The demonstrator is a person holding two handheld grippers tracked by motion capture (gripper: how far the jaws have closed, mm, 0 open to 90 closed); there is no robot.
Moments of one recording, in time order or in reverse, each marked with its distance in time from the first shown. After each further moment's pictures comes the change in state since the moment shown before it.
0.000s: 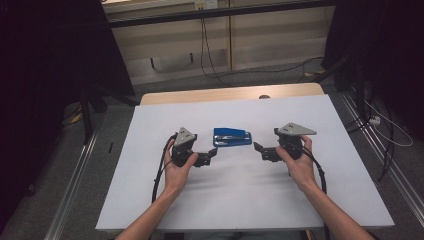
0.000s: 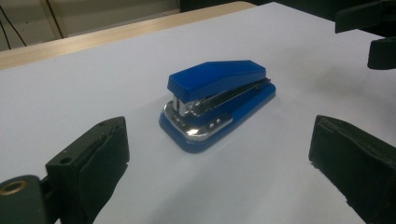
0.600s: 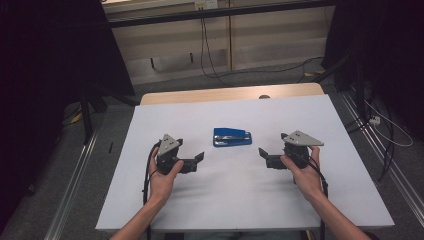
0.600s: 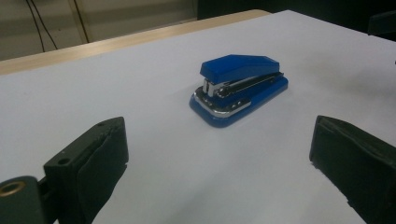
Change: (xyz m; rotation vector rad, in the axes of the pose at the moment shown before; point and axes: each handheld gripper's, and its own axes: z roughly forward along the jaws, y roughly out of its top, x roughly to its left) left arm 0.009 -0.016 -0.045 -0.042 0.069 -0.012; right arm 0.010 -0.013 -0.025 -0.031 -0.063 -0.016
